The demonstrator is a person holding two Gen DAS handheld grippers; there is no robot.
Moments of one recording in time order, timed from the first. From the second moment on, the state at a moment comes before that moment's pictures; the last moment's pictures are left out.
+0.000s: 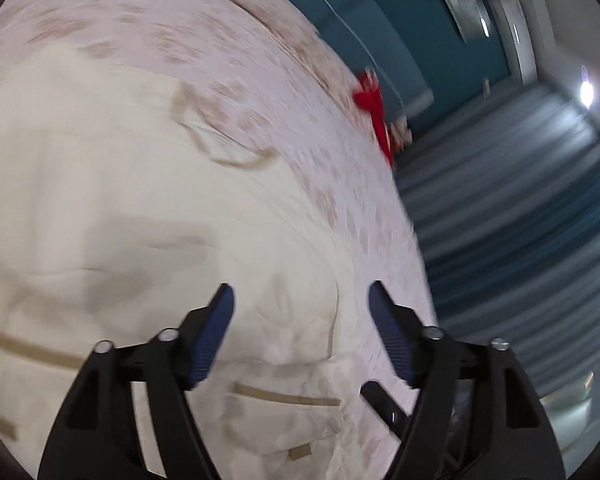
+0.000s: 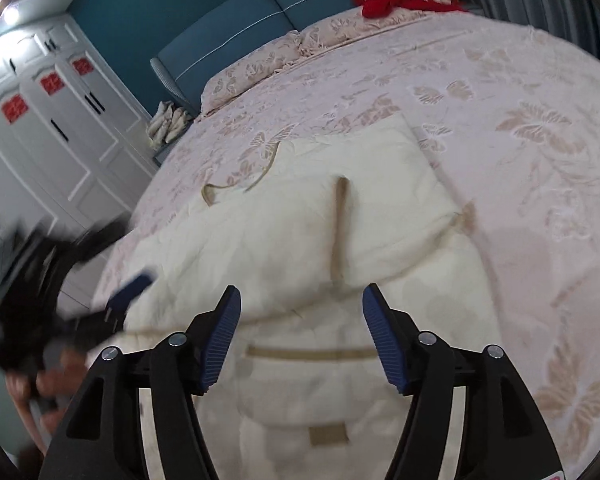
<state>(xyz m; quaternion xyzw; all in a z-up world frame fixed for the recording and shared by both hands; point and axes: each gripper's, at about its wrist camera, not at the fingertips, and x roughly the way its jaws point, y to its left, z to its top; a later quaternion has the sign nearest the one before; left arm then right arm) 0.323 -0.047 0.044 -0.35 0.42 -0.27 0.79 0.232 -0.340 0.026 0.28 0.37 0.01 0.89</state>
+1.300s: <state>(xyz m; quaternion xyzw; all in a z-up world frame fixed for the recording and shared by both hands) 0.337 0.089 -0.047 -0.24 0.43 0.01 0.87 0.288 -0.362 -0.039 0.18 0.44 -0.08 0.87</state>
